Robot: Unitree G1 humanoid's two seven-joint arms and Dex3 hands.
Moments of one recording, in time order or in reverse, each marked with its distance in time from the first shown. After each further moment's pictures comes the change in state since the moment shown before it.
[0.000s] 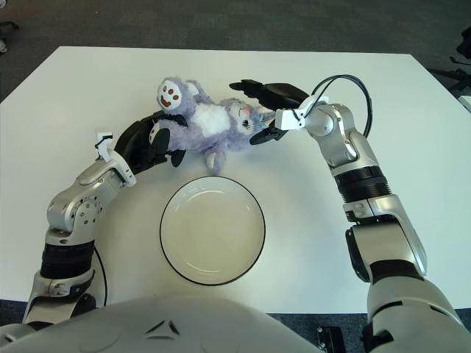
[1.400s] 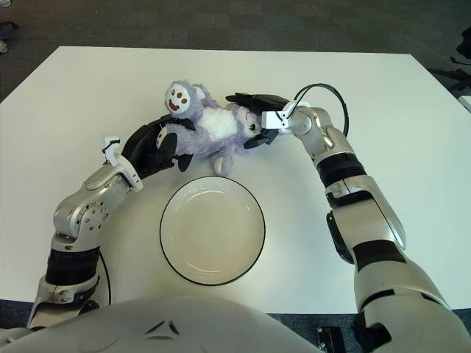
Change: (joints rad) left arm 0.033 -0.036 -0.040 -0.035 0.000 -0.001 0.028; right arm -0.139 0.094 0.115 0.383 -0.048 -0.100 -0.072
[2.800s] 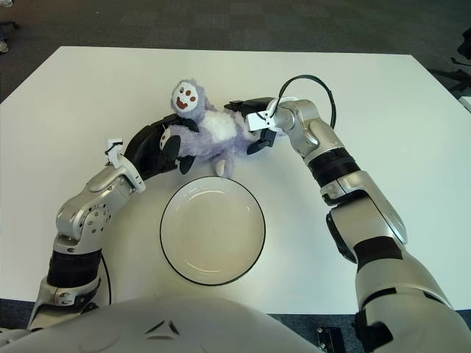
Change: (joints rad) left arm 0.006 -0.009 -0.032 -0.013 0.018 -0.024 0.010; right arm -0.015 -0.016 0.126 -0.218 -0.133 0.263 0.201
